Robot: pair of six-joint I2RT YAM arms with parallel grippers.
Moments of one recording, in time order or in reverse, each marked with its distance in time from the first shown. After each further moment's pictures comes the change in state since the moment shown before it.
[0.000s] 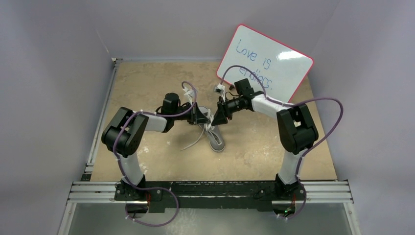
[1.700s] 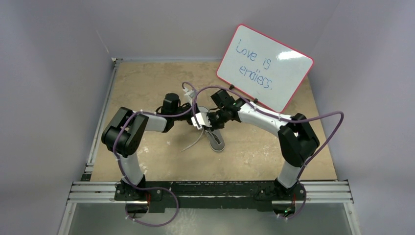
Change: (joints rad) left arm 0.001 0.000 0.000 -0.033 -0.004 0.046; right arm 0.306 -0.139 0.026 -0.232 0.576 -0.878
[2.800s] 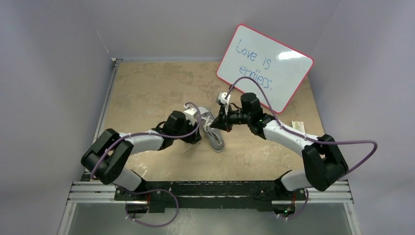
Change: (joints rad) left arm -0.198 -0.346 -0.220 -0.404 -0.622 0.295; right arm -0.158 -0.335 -0.453 0.713 -0.256 1.059
